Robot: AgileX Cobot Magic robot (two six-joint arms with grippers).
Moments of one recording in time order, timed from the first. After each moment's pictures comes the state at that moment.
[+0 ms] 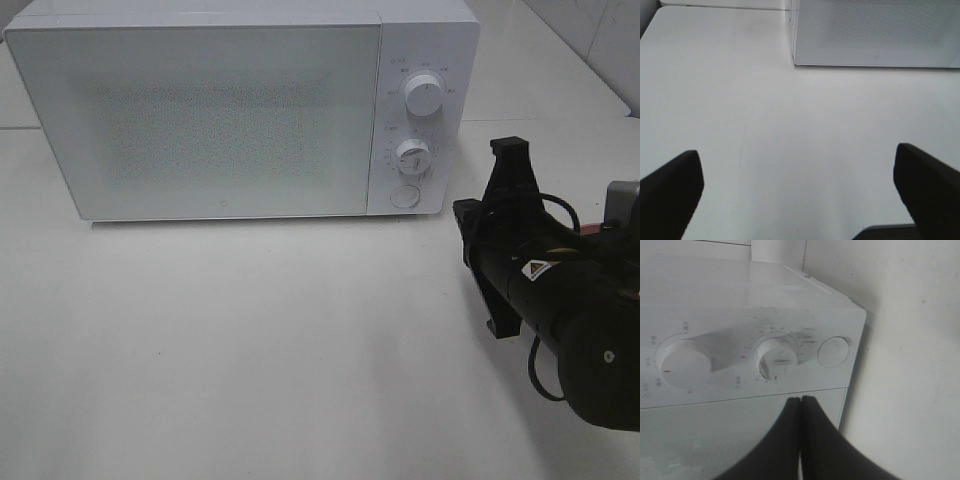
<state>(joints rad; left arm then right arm) -0.01 -0.01 -0.51 -0.10 1.07 -0.01 0.76 1.72 -0.39 0.77 -1.10 1.22</state>
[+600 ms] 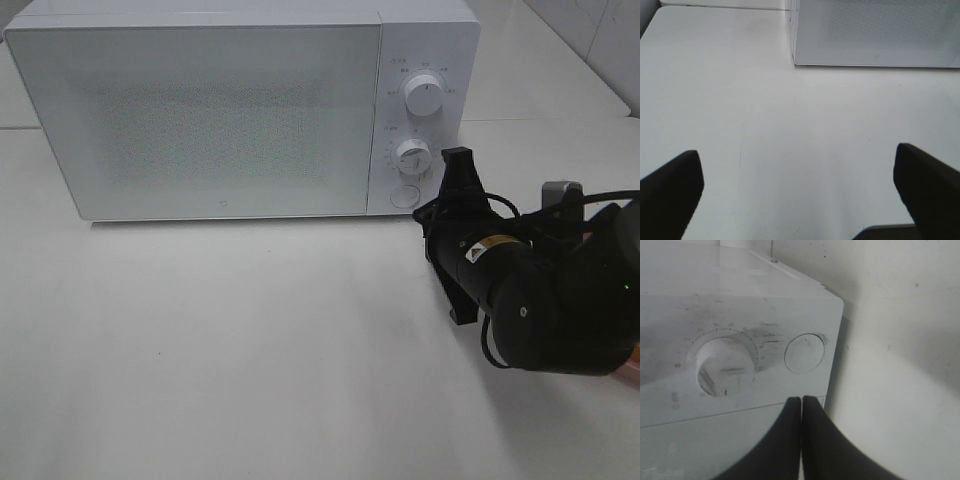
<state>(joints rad) -0.01 -0.01 -0.51 -0.10 1.07 -0.01 0.66 1.92 -0.56 0.65 -1.03 1.27</state>
